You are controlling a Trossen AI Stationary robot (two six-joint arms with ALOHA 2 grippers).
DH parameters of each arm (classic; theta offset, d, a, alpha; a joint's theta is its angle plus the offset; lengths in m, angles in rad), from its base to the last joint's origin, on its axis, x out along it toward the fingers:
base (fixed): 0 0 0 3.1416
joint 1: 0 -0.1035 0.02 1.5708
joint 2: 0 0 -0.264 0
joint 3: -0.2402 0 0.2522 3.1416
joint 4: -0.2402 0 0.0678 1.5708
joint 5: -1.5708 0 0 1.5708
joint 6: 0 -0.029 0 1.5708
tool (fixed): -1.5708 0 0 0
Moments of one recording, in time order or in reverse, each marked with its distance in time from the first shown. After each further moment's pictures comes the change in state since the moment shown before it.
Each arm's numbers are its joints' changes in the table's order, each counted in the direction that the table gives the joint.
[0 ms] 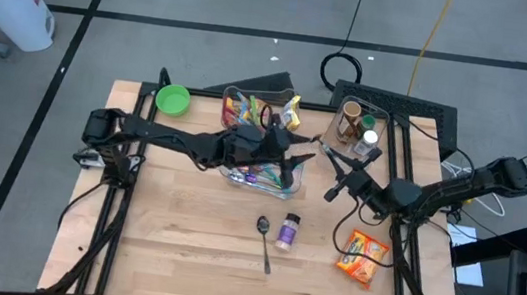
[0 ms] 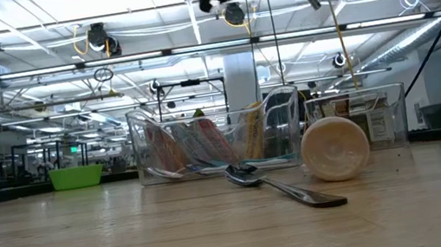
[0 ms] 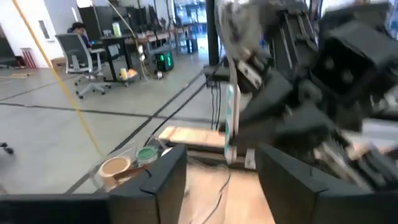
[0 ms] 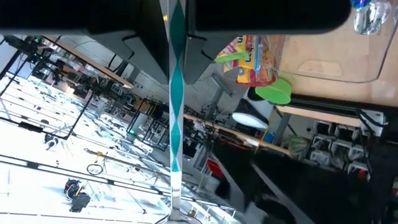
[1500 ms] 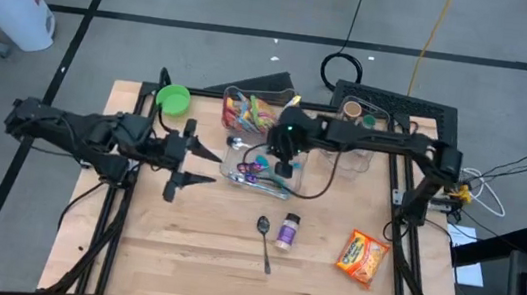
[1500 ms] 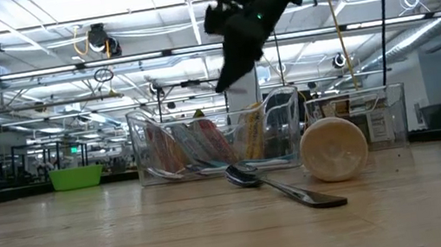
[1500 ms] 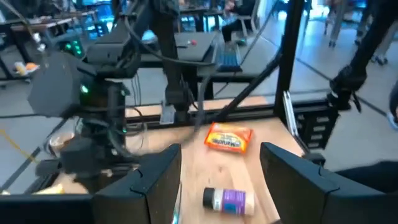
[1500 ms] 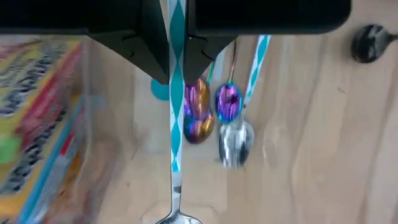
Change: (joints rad) left arm 0.211 -0.822 0.317 -0.644 0.173 0.018; right arm 0.537 0.717 -0.999 -1.369 -1.076 -0.461
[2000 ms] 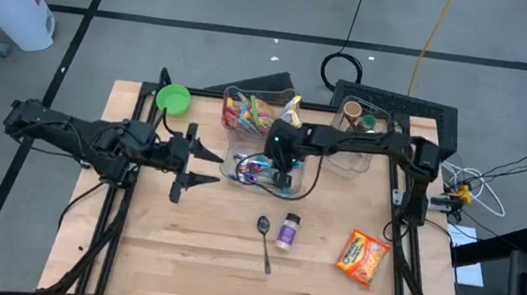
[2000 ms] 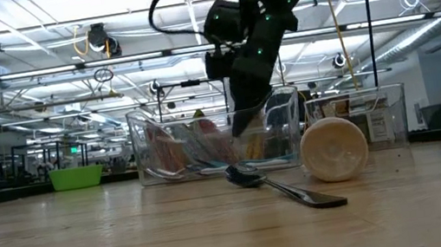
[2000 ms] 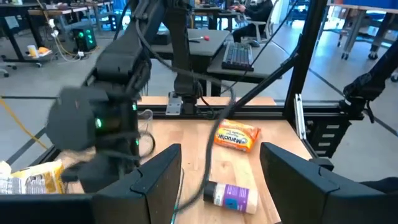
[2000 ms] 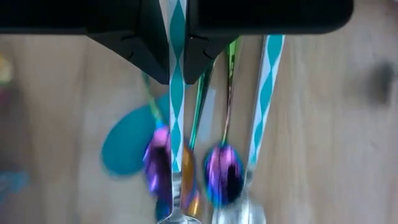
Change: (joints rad) left arm -0.013 -0.027 0.140 0.126 -0.041 0.086; right arm -0.009 0.159 -0.009 -0.121 -0.001 -0.050
